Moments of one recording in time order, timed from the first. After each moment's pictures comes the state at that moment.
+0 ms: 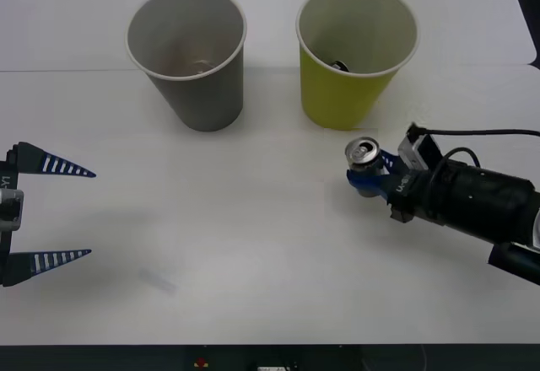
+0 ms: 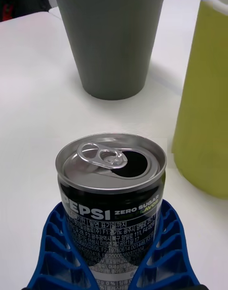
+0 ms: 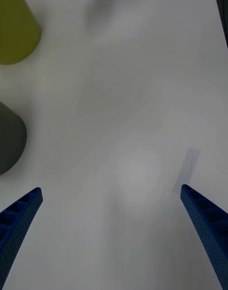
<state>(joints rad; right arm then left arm) 0.03 -0.42 -0.10 -1.97 1.84 -1.01 -0.46 0.26 1.13 0.26 -2.01 -1.31 -1.13 -0.09</state>
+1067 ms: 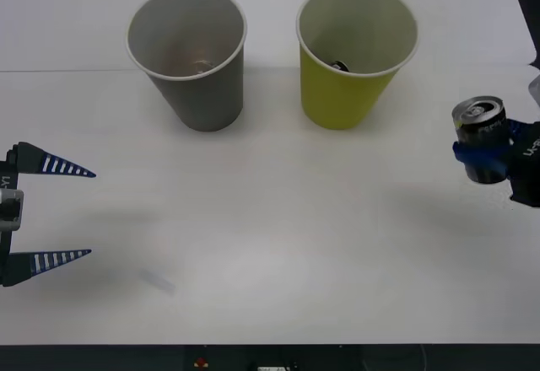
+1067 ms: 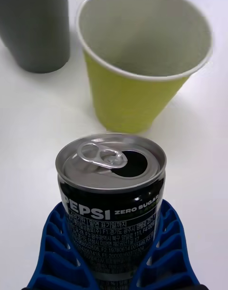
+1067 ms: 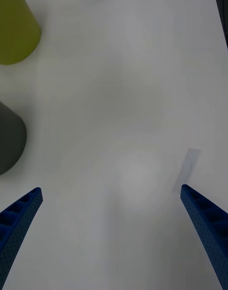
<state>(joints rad) -0.04 -0.46 -0.52 -2.52 2.12 -1.57 -1.13 0.26 1.13 0.26 -2.01 -1.31 -1.13 -0.09</state>
